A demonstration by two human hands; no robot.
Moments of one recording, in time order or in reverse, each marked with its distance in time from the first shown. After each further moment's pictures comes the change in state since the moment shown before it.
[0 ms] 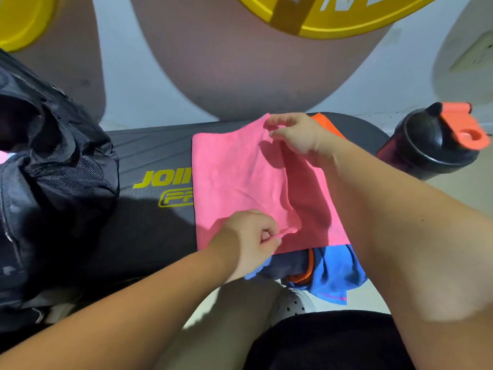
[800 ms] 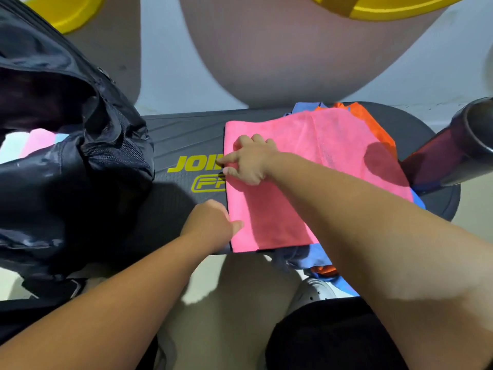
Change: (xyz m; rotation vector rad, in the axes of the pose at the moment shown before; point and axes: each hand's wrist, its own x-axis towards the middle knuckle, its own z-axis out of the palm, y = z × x) left_hand -0.026 -0.078 -0.053 0.434 -0.076 -0.515; right_hand -0.018 -0.052 0.136 -1.015 -0.456 -0.225
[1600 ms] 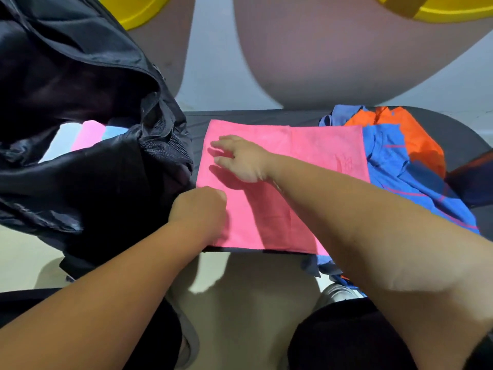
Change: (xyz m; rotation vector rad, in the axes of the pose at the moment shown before) left_hand -0.023 -0.055 -0.054 0.433 0.123 0.007; right_hand 0.040 -0.077 -0.003 0.499 0.105 -0.191
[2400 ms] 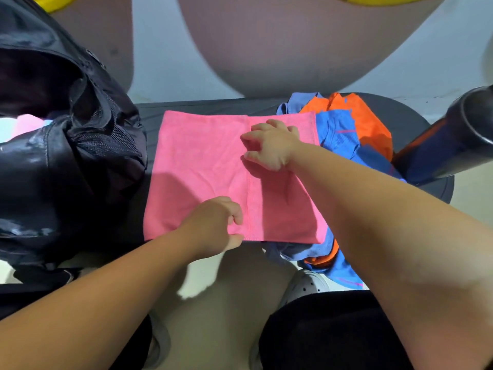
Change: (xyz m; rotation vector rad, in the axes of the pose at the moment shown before) left_hand 0.003 0.071 0.040 -0.634 -0.022 0.359; right_hand -0.072 0.104 -0.049 -0.410 0.080 0.242
